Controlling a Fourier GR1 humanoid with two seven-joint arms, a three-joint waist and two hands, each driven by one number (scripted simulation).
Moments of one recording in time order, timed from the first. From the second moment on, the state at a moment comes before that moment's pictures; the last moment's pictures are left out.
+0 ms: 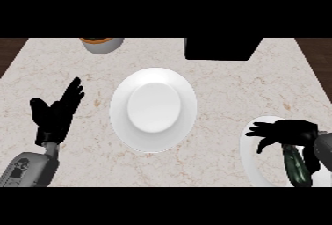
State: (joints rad) left arm -0.20 0.39 -0.15 -1.35 0.26 0.18 0.11; right arm -0.55 -0.76 0.84 -0.76 0.62 0.28 -0.94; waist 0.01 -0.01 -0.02
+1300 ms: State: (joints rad) left arm -0.17 0.39 -0.14 -1.34 0.25 0.17 0.12; right arm -0.67 -0.26 0.59 -0.91 0.48 -0.07 -0.22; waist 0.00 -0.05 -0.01
